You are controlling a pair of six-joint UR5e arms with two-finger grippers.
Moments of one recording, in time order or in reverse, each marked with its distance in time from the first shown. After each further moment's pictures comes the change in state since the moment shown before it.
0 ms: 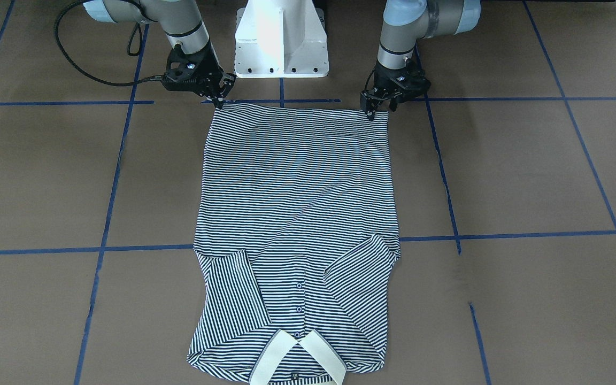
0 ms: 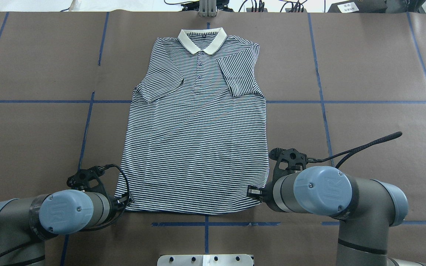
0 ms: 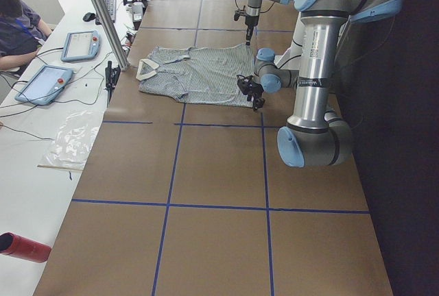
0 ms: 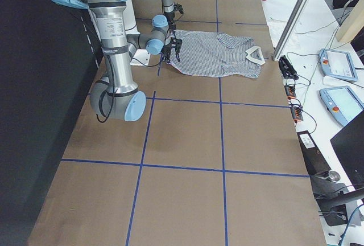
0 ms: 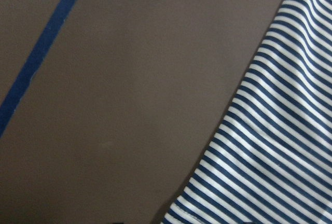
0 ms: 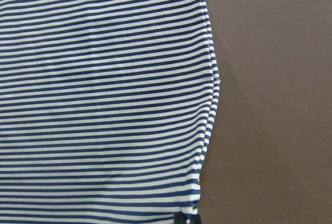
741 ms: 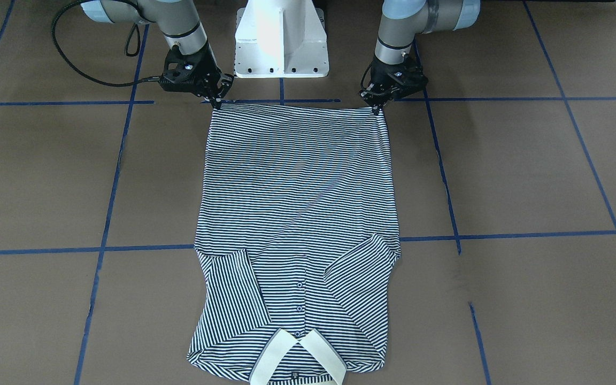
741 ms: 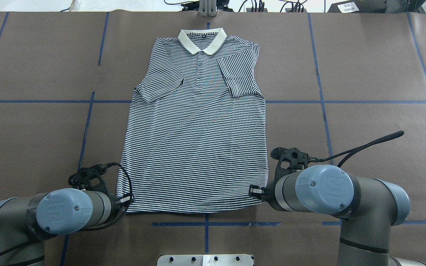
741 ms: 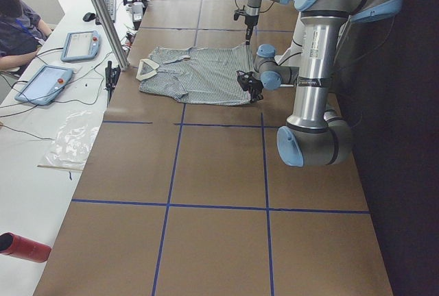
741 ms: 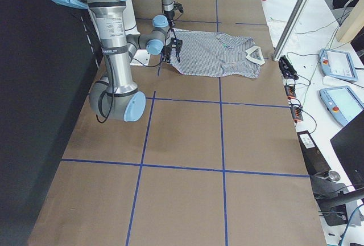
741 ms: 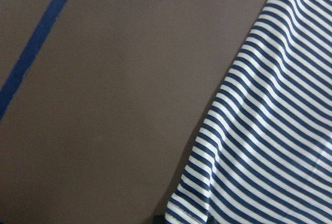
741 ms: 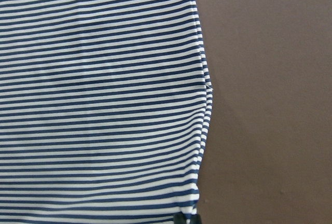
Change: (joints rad) left arm -0.004 -0.009 -0.036 0.004 -0.006 0.006; right arm 0.007 -0.008 0.002 -0.002 0.008 -0.001
